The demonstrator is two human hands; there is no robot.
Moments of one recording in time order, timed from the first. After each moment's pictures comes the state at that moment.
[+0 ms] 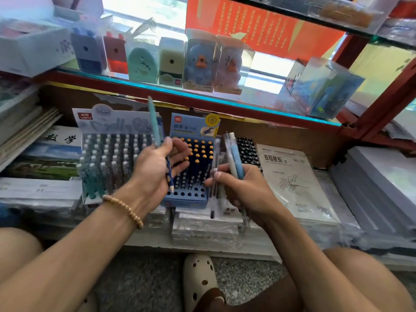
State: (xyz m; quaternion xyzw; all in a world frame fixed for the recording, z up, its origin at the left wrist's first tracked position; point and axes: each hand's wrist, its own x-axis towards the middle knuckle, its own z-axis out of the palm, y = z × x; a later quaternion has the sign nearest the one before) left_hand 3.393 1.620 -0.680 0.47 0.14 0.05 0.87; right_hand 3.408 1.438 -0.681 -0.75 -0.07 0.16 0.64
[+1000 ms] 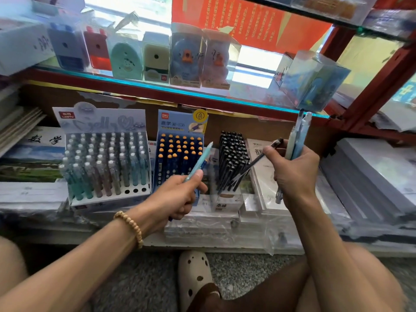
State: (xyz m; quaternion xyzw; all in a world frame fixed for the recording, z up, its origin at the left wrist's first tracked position) left_hand 3.378 1.591 -0.708 0.69 0.09 -0.19 0.69; right_hand 3.434 1.373 -0.669 -0.79 0.06 -0.23 0.56
